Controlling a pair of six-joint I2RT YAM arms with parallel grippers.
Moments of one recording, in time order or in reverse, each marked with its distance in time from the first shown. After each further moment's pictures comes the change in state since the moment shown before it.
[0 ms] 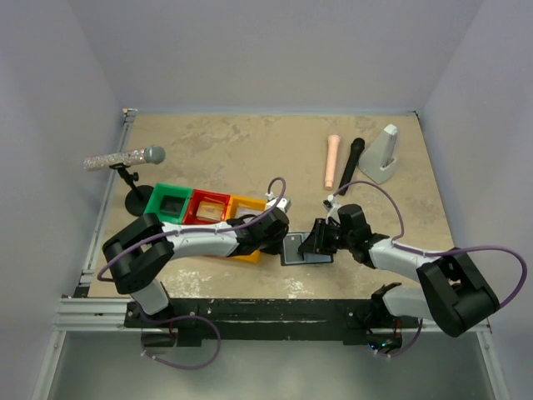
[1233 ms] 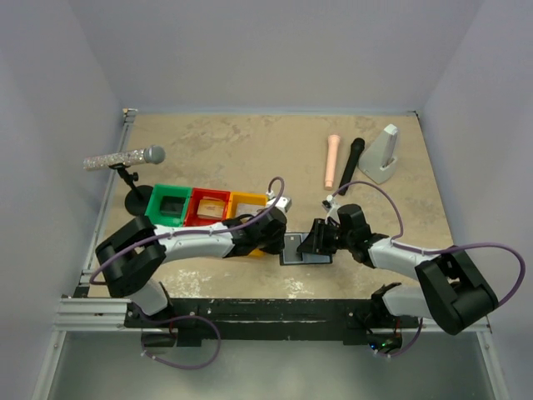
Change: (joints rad) left arm -0.004 -0.028 -0.011 0.012 0.013 0.044; right arm -0.002 0.014 0.000 0.012 -0.026 0.000
